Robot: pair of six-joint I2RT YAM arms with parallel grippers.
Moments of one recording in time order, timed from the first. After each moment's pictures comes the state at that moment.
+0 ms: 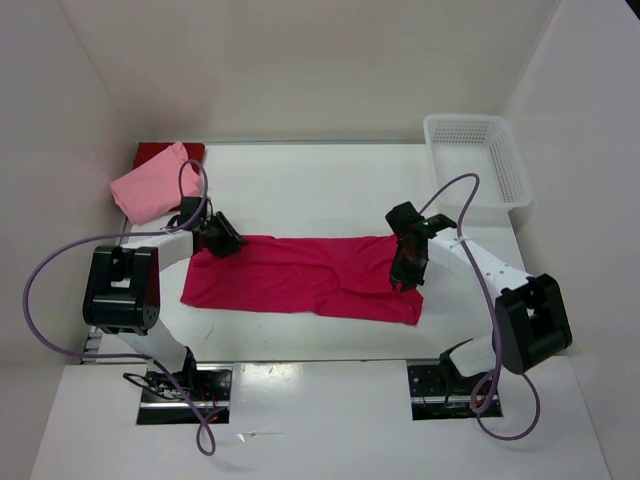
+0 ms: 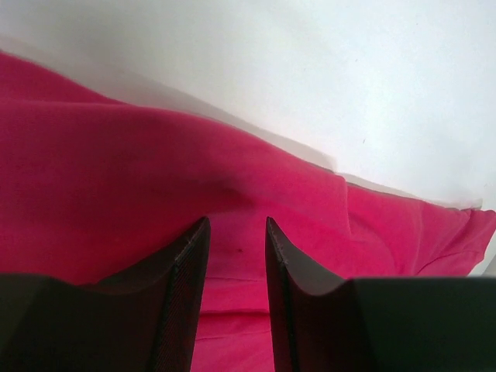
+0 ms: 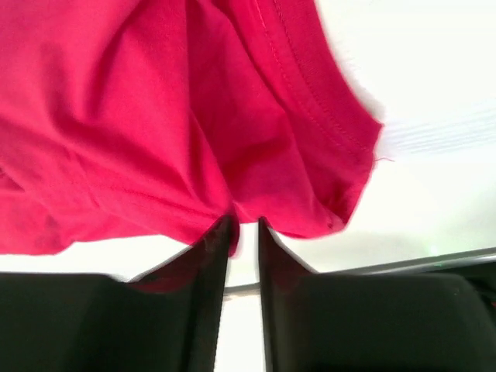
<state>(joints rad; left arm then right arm) -0.02 1.65 0.84 -0.09 0.29 -0.72 0.42 1.42 0.95 -0.93 0.07 0.81</state>
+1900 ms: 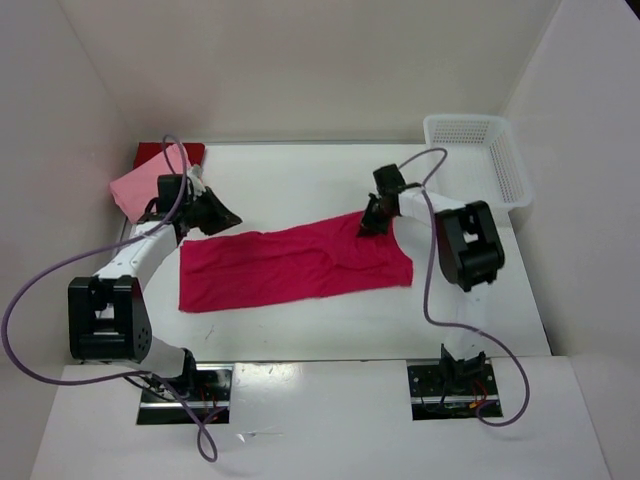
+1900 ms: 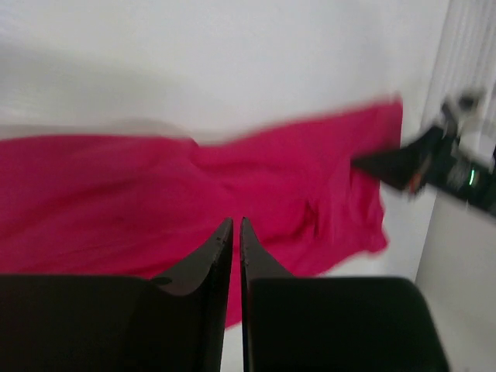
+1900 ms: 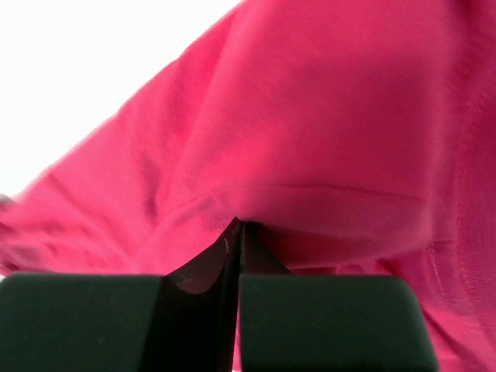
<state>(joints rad) 0.05 1.46 0.97 -0.23 0.45 -0.63 0.29 1.95 1.25 -0.42 -0.19 0.73</state>
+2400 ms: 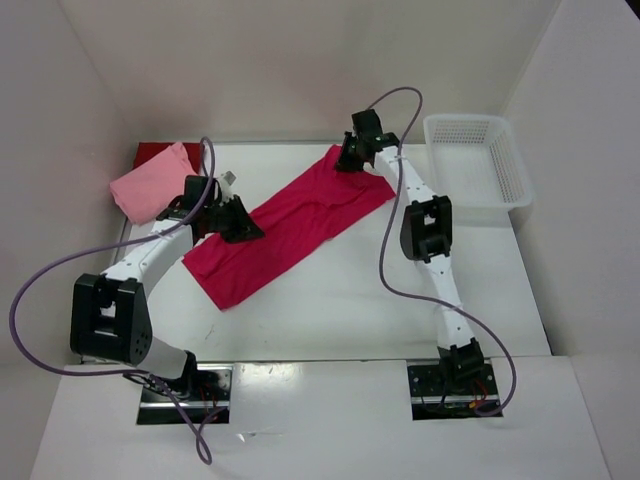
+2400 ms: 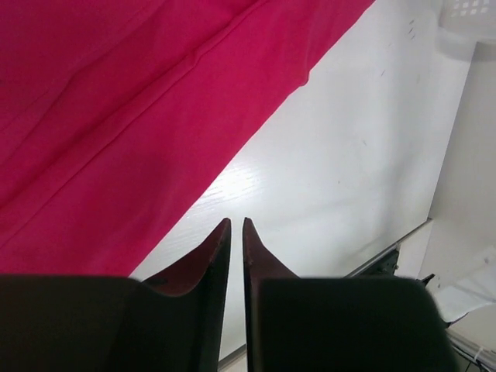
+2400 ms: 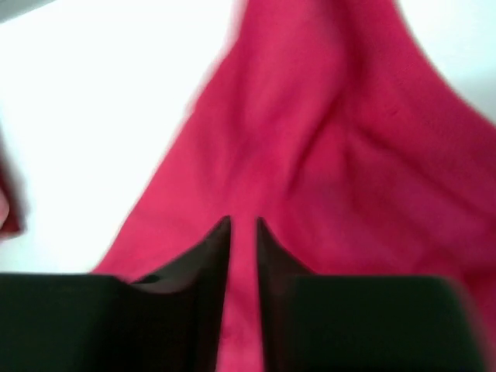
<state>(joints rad) -0.13 1.46 1.00 -0.37 0.49 -0.57 0.31 2.69 2.58 -0.69 -0.18 0.63</state>
